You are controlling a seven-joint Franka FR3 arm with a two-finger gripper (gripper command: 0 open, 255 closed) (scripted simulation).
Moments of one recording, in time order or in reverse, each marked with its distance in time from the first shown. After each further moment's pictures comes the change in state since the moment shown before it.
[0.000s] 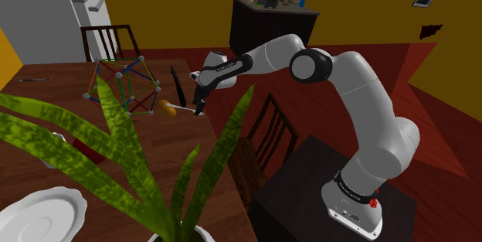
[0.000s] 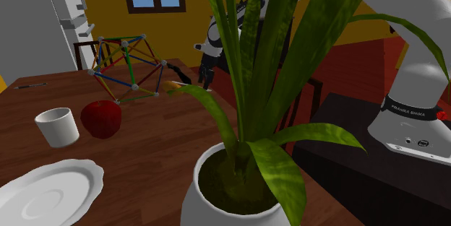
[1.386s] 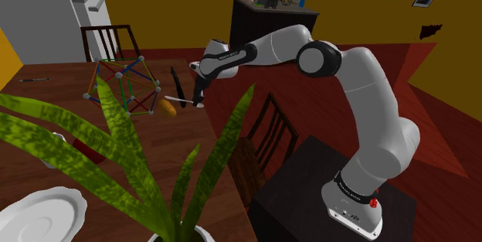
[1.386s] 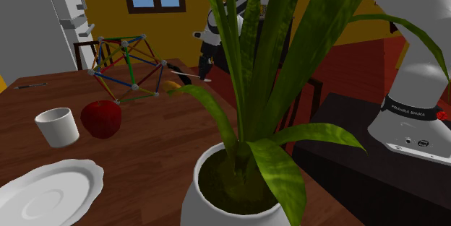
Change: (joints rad) arm -0.009 -0.094 0.007 -0.021 0.005 -0.070 0.018
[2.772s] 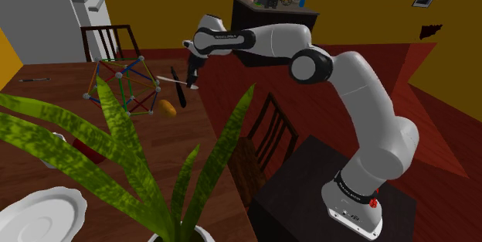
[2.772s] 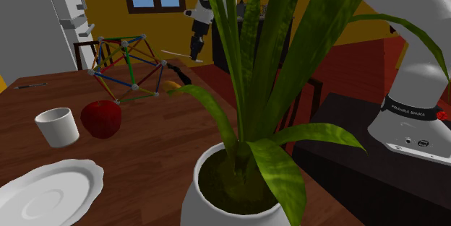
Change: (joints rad) arm 0.045 0.085 -0.013 0.399 -0.029 -0.305 0.053
